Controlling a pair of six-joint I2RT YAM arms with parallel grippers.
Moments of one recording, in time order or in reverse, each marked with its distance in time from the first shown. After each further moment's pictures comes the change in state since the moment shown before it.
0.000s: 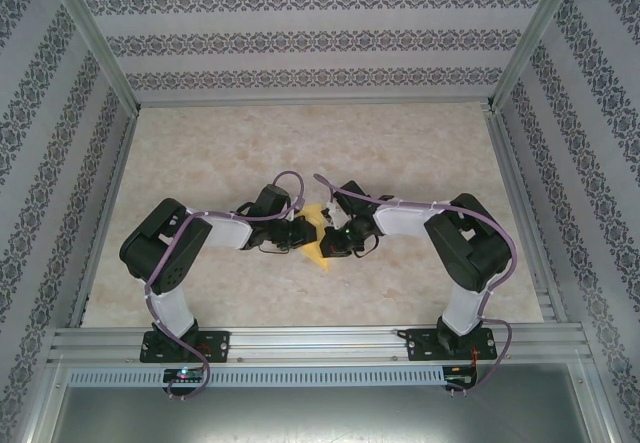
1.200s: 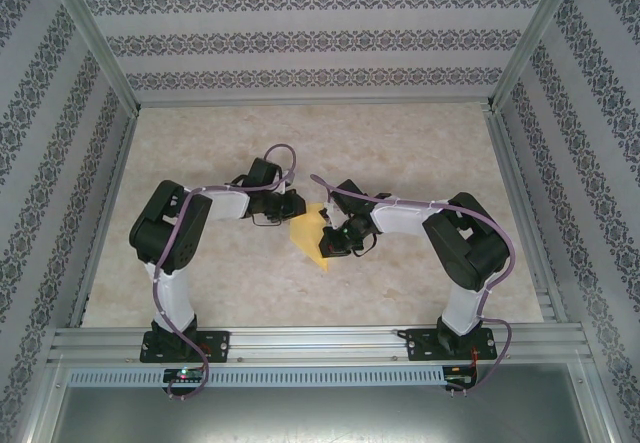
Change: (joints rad) left arm 0.168 0.140 0.261 -0.201 -0.016 0.201; right arm 0.013 0.011 0.026 -0.042 0.023 -0.028
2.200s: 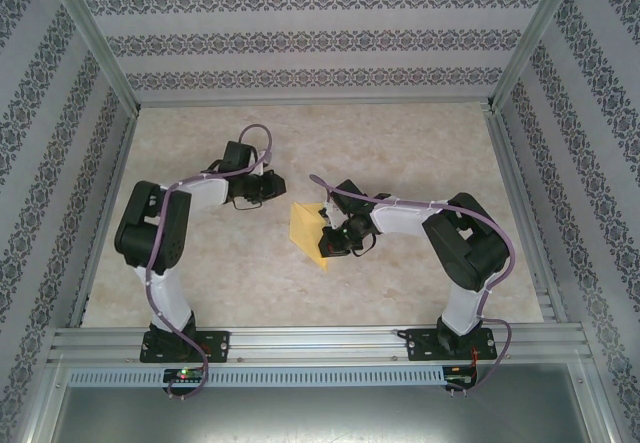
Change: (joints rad) left arm 0.142 -0.095 0.029 -0.066 0.008 0.100; right arm 0.006 0.000 0.000 0.010 0.009 0.000
